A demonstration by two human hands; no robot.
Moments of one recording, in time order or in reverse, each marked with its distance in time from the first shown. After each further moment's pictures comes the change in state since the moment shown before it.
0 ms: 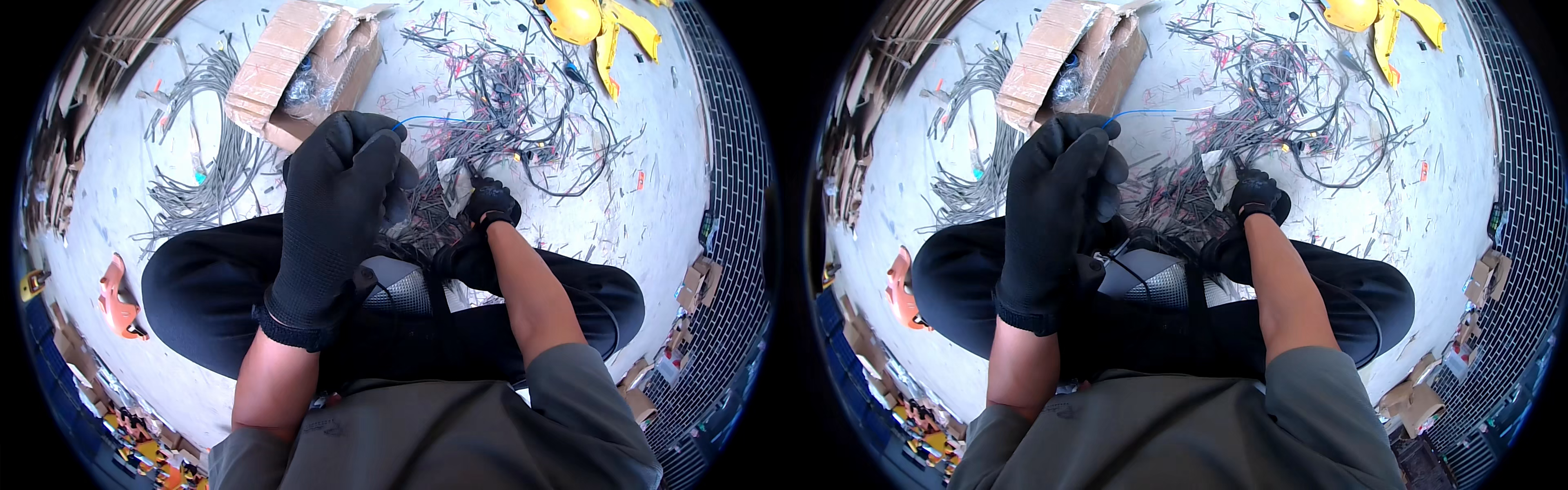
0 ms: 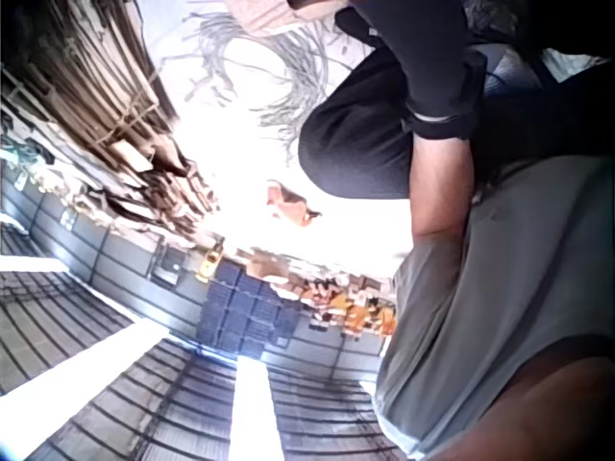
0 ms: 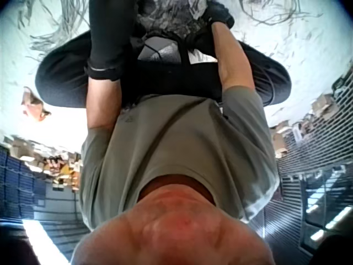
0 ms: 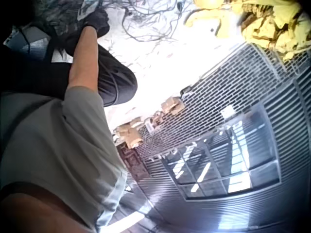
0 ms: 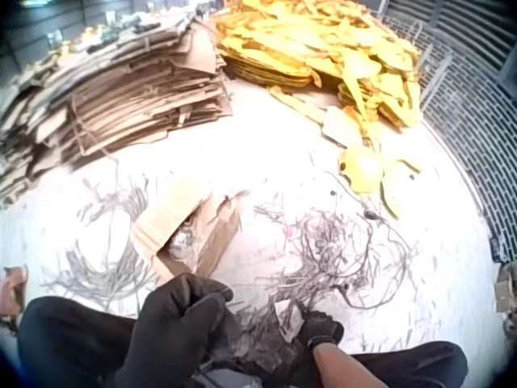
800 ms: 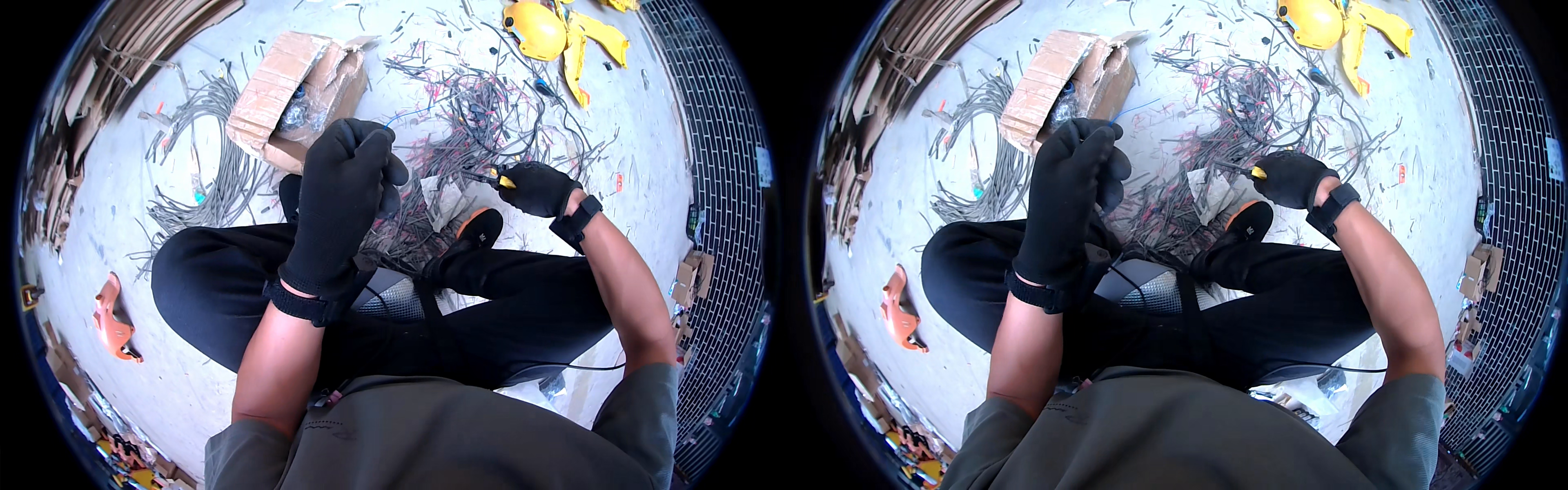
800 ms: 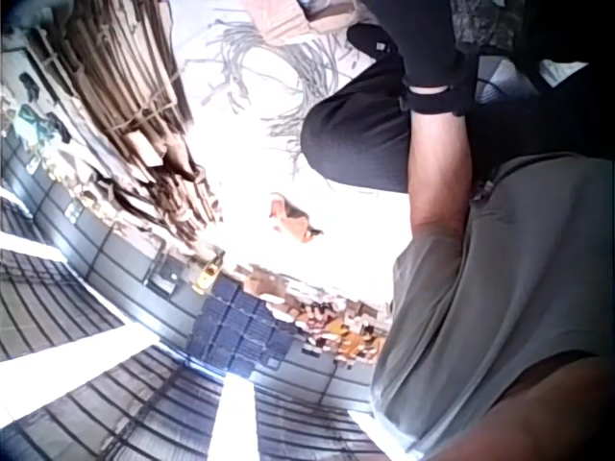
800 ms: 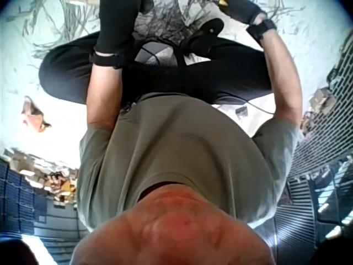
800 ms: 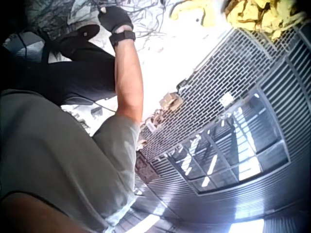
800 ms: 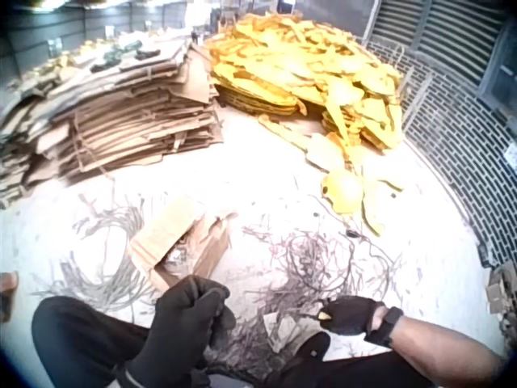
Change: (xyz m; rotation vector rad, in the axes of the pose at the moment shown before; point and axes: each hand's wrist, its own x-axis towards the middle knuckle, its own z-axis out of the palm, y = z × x) left_hand -0.004 0.003 0.009 -0.114 -0.030 0.046; right_hand -0.097 0.083 -0.209 0.004 0.010 -0.663
